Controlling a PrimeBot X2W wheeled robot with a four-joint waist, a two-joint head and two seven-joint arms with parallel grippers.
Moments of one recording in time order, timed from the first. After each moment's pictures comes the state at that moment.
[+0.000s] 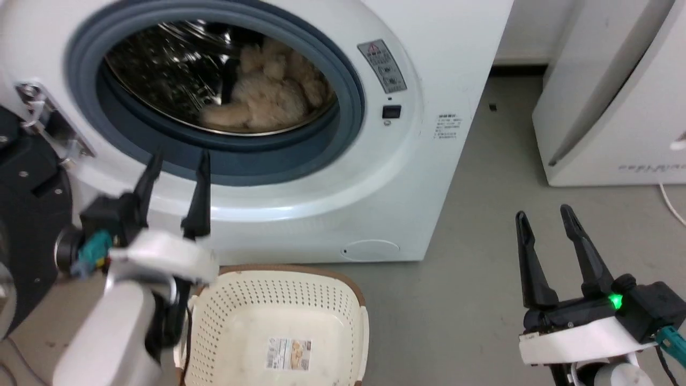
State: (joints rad) left arm -0.46 0.41 -0.38 0.28 -0.56 0.13 -0.26; right arm -0.08 -0.05 0.05 -0.03 0.20 0.13 -0.26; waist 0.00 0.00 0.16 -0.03
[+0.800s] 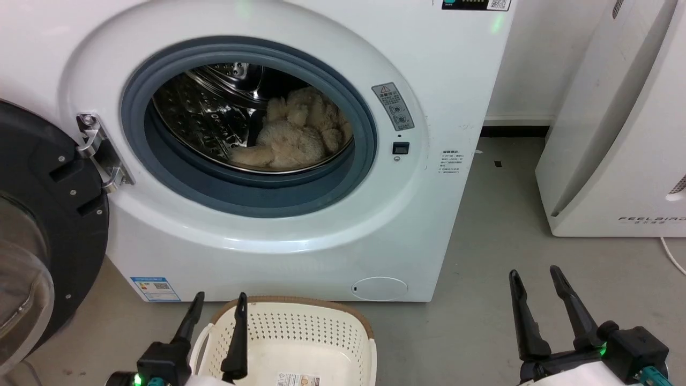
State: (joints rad) left arm 0.04 0.27 -0.30 0.07 -0.37 0.17 -0.26; right arm 0.06 -0.05 0.06 0.03 0.21 0.13 -0.26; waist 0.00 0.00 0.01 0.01
